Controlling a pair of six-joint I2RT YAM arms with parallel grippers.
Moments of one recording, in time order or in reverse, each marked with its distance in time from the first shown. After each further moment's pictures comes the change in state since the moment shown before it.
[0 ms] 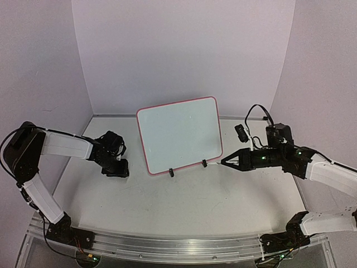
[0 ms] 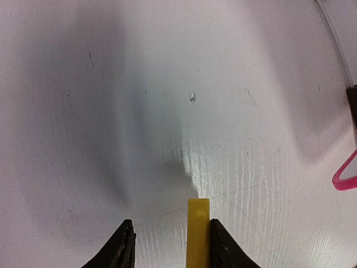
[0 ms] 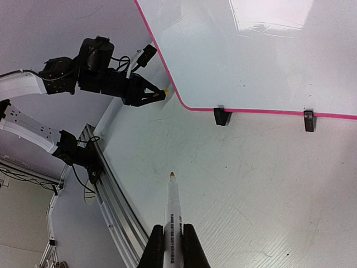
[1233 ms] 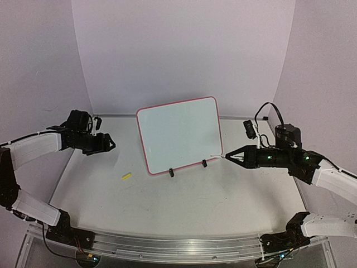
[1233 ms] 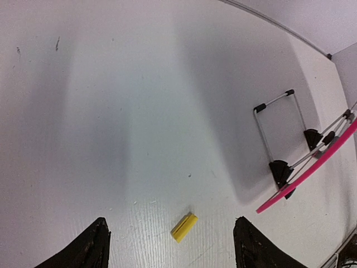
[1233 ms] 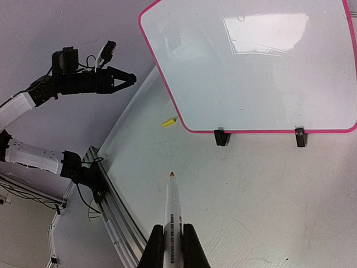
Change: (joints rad) left arm 0.271 -0.317 0.027 -0.023 0.178 0.081; right arm 0.003 -0.111 -0.037 0.049 0.065 0.072
